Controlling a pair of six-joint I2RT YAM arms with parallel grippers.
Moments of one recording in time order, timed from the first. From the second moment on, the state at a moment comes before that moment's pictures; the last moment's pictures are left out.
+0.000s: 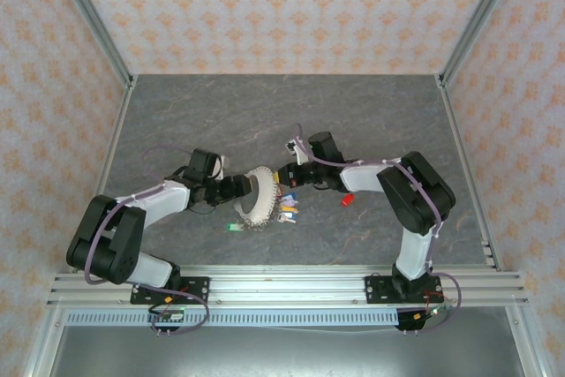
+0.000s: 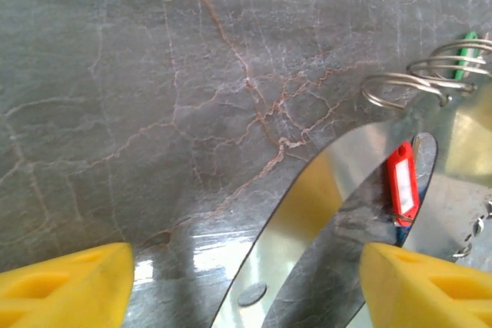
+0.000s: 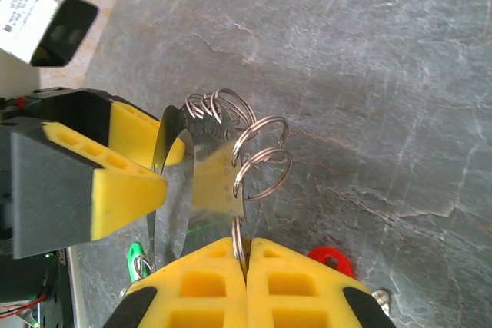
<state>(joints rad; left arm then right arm) -0.26 1.44 0.59 -0.16 0.39 -0.60 0.58 1.84 0.89 0.28 -0.69 0.45</state>
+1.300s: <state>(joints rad) -0.54 1.39 1.79 -1.14 0.27 0.05 0.58 0.97 0.65 0.24 -0.24 0.43</state>
